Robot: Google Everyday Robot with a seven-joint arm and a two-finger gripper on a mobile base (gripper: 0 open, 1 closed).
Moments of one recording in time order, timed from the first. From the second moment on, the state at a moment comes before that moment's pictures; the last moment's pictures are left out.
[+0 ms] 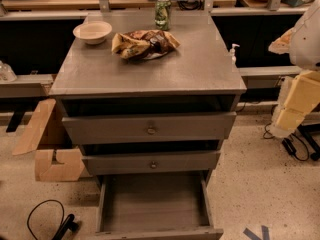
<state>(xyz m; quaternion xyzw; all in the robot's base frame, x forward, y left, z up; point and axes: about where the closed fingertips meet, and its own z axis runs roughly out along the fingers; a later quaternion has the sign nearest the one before) 0.438 -0.217 0.977 -0.60 0.78 -0.03 0.16</state>
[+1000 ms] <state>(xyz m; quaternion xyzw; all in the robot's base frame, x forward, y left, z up) 0.419 -0.220 0.897 -0.59 0.78 0.00 0.20</state>
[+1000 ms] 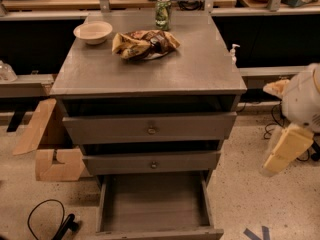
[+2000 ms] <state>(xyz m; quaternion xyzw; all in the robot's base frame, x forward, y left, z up) 0.417 -0.218 0.690 -0.54 0.80 0.06 0.25</state>
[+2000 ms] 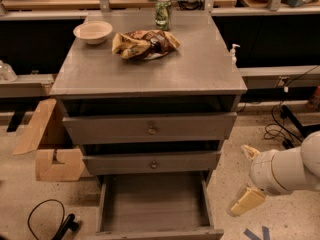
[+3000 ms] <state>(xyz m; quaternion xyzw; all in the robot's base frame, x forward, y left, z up) 0.432 -0.216 0.592 -0.50 0.81 0.07 0.30</state>
